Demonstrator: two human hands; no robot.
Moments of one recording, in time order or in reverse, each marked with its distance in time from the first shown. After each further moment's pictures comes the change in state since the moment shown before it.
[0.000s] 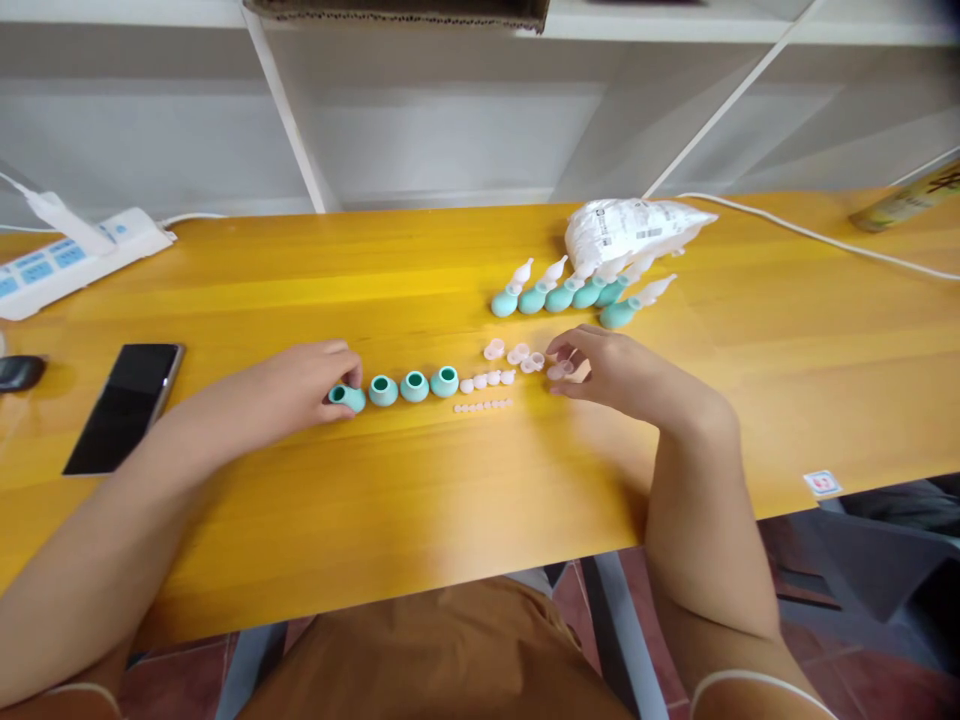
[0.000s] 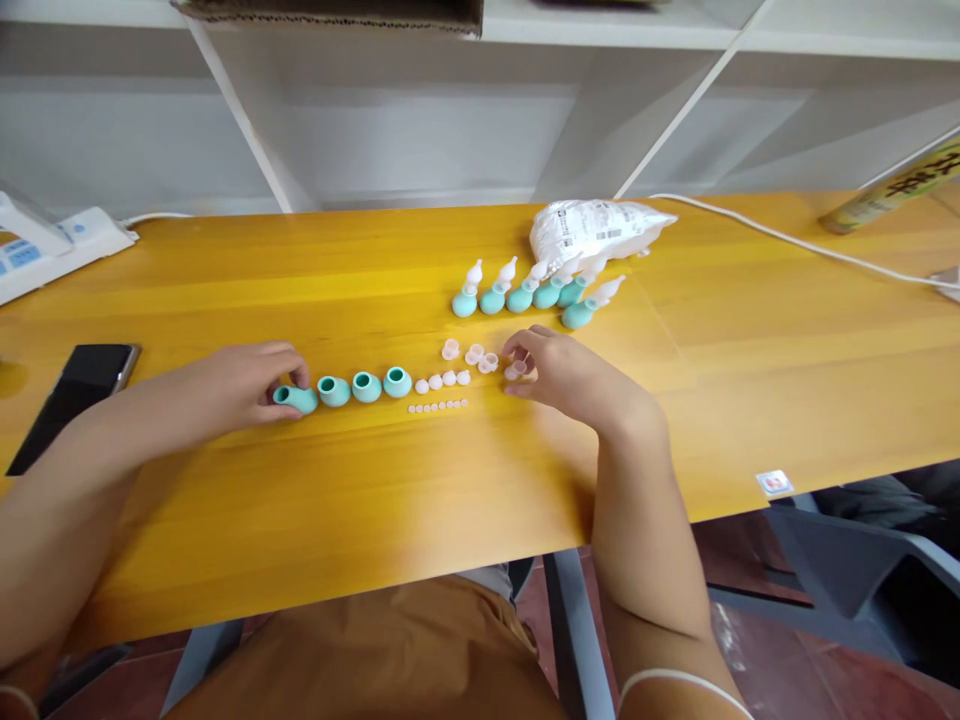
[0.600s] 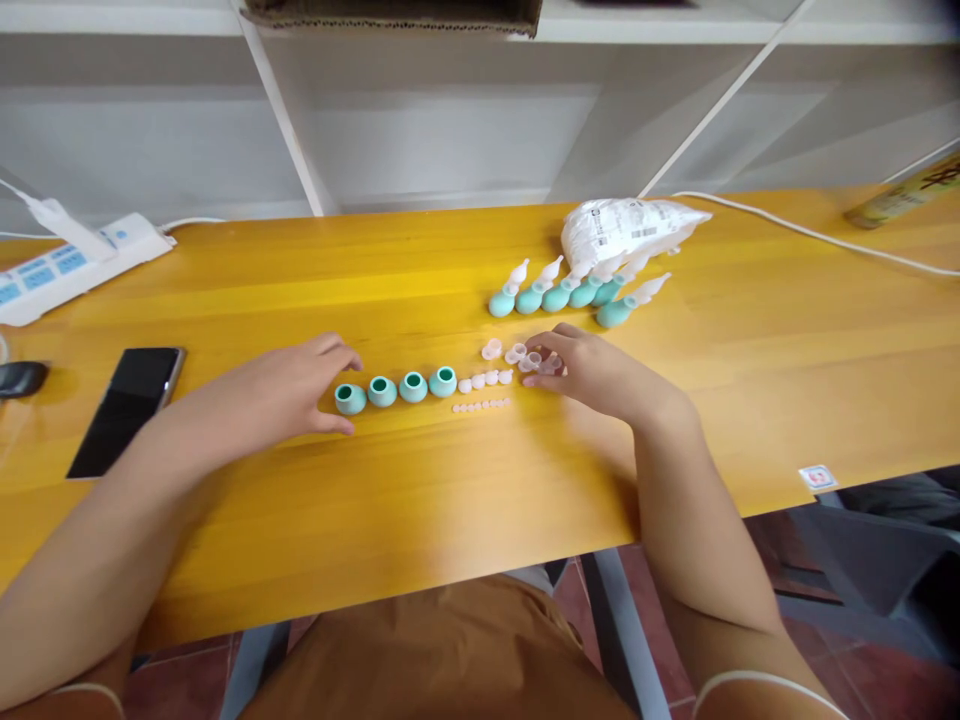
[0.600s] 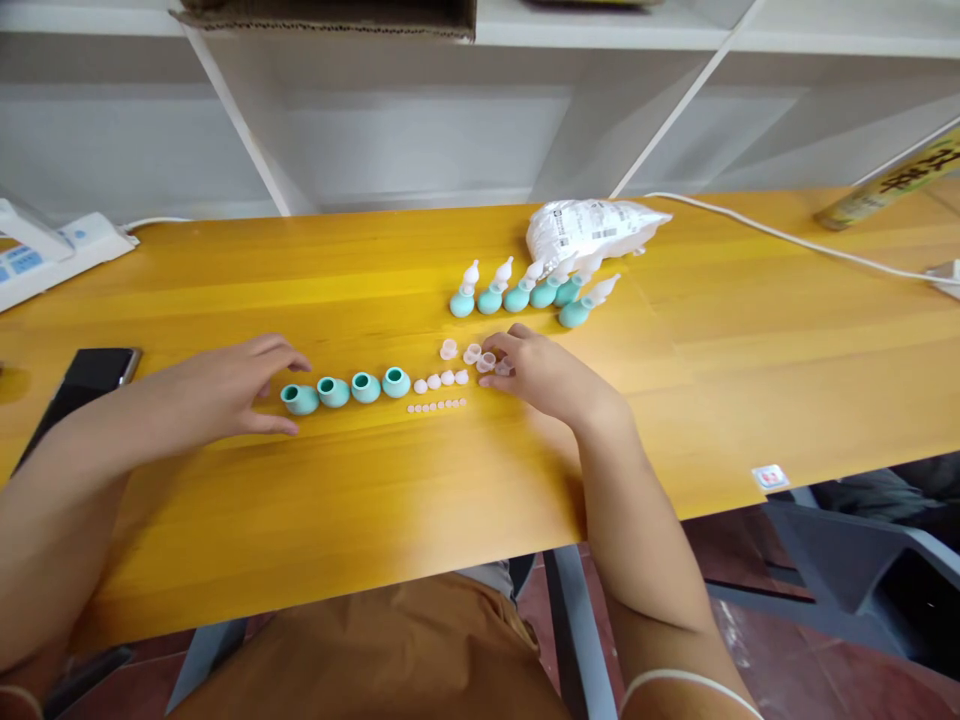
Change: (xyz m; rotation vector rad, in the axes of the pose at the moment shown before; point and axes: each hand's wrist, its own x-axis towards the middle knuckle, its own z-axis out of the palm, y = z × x) left_hand -0.014 0.006 -0.011 0.056 0.025 -0.025; right_hand 0.010 -0.011 0.016 -0.030 0.022 -0.077
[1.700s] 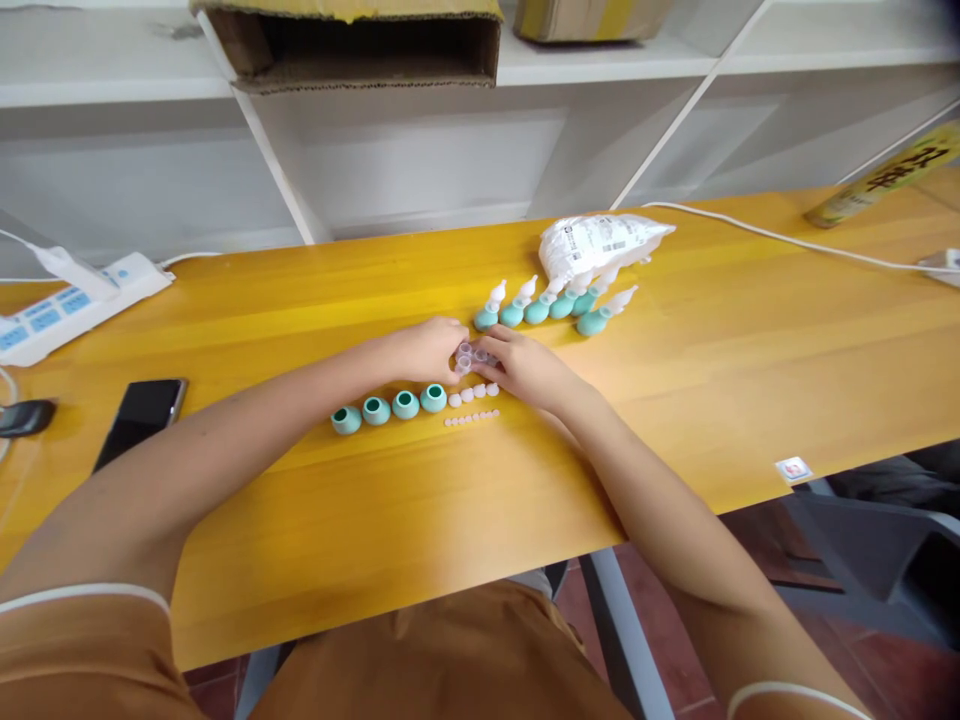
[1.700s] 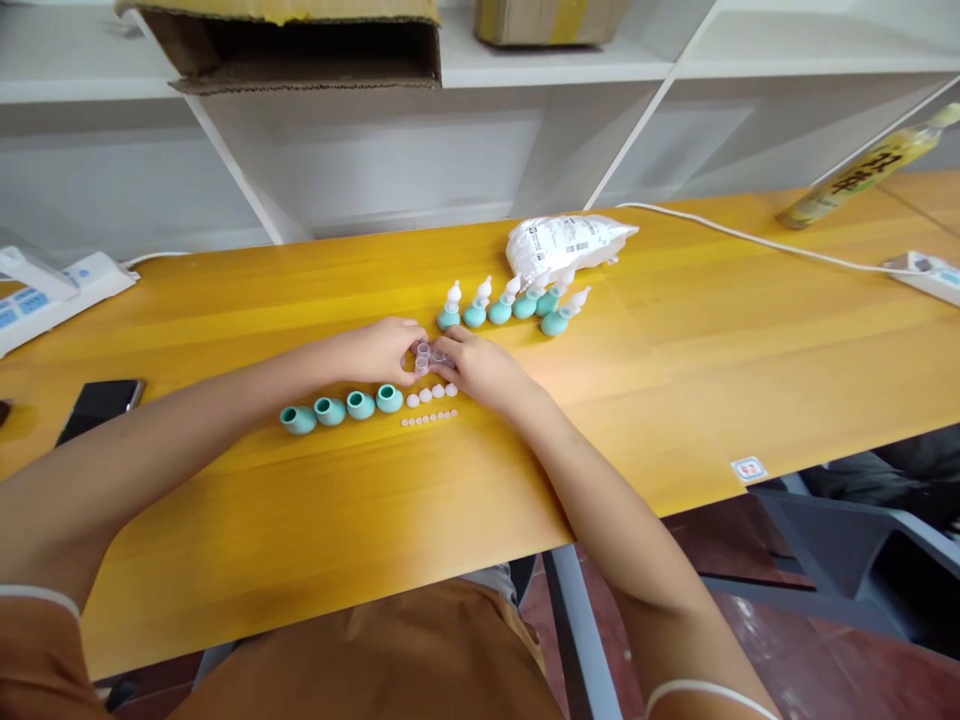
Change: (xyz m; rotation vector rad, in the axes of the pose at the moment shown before) left_hand 0.183 0.084 0.016 0.029 -0.028 0.335; right_hand 0.051 -0.020 0.034 0.041 0.149 -0.286
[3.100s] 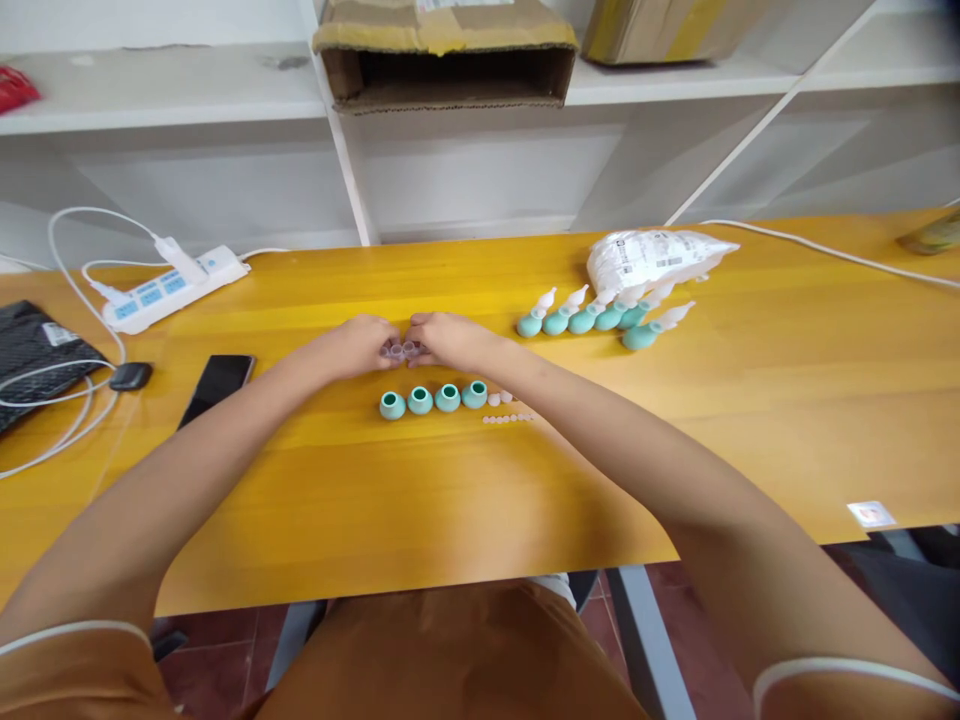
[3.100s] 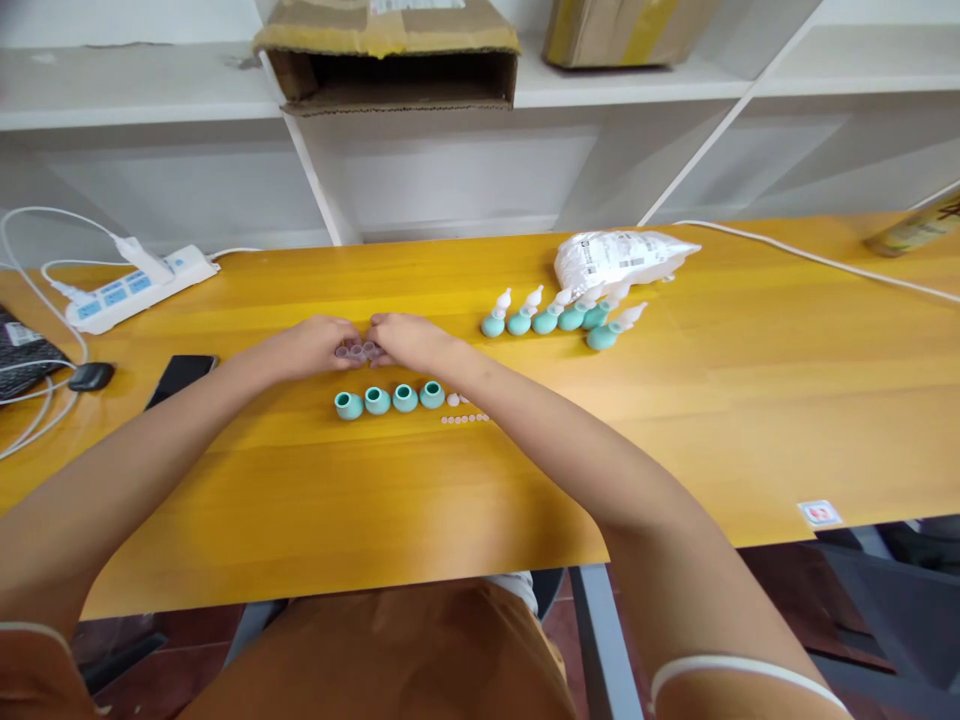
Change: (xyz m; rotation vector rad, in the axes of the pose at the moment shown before) left_hand -0.139 -0.072 -0.022 0.149 0.025 -0.313; right_hand 0.141 -0.100 0.038 -0.149 -0.299 -0.247
